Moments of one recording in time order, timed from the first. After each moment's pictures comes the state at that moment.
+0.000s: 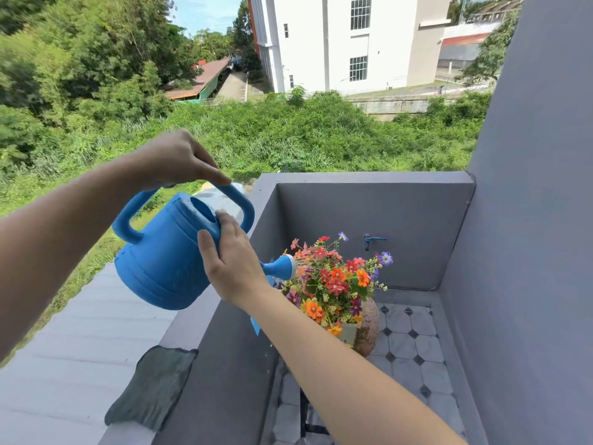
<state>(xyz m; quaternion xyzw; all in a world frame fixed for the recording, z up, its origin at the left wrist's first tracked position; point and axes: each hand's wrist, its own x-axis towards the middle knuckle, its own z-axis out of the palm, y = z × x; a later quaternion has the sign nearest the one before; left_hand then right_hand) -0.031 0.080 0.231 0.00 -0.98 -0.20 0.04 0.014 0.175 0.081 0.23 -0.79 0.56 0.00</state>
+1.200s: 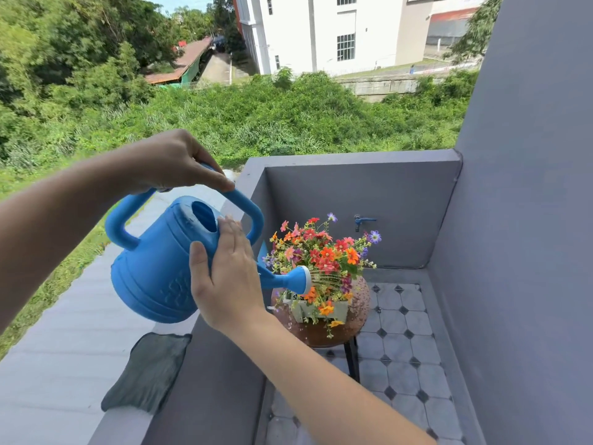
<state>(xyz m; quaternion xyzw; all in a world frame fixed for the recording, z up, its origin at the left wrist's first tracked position) -0.004 0.102 0.224 -0.03 -0.98 -0.19 -0.03 0.068 0.185 0.073 0.17 -0.81 0.56 0.06</state>
